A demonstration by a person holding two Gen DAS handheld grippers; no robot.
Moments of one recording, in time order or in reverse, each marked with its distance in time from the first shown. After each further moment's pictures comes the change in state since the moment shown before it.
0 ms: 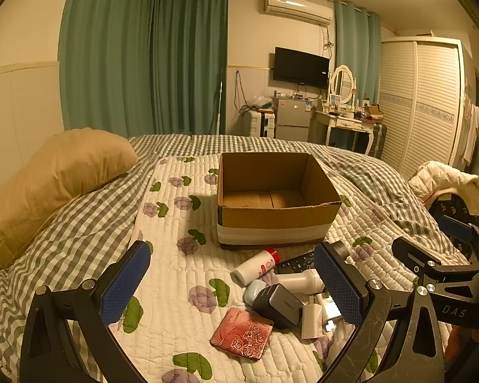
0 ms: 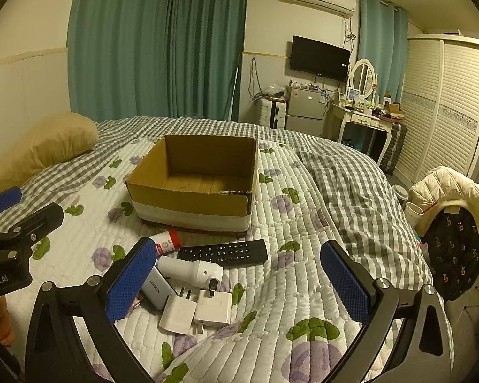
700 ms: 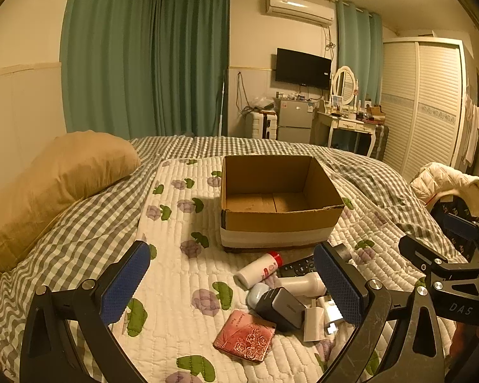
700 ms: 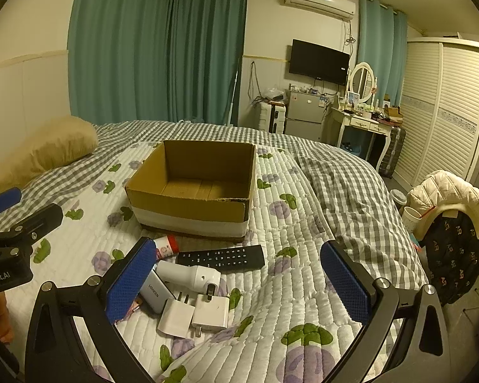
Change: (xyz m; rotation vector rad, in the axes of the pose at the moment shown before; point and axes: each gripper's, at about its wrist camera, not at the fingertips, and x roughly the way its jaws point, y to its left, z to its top) left arm -0.001 0.003 0.005 0.001 -0.004 0.009; right arm -0.005 -0.003 0.004 -0.006 -0.020 -0.002
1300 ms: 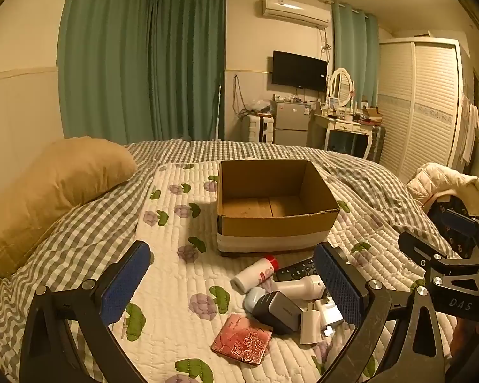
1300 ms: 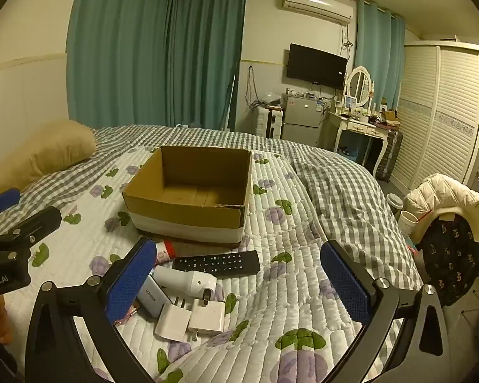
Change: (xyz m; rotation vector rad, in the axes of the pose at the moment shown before) left arm -0.003 -0.005 0.003 0.009 -0.017 -0.007; right arm -0.004 -0.005 0.004 0.004 -0.025 -0.009
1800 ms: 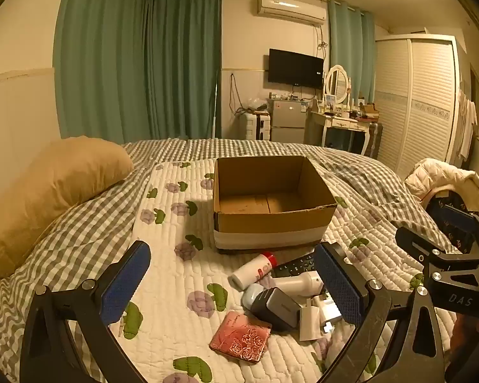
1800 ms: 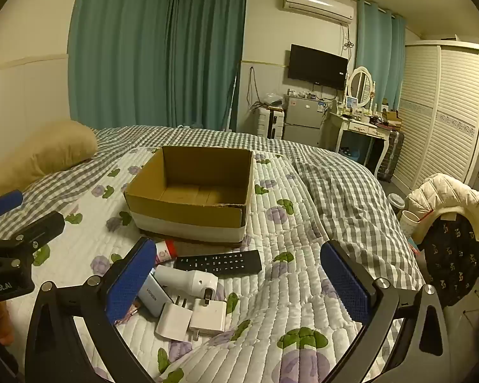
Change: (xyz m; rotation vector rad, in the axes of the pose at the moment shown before) left arm 0.002 -0.001 -0.004 0.023 0.005 -0.010; right arm 0.000 0.000 -0.003 0.006 0.006 0.005
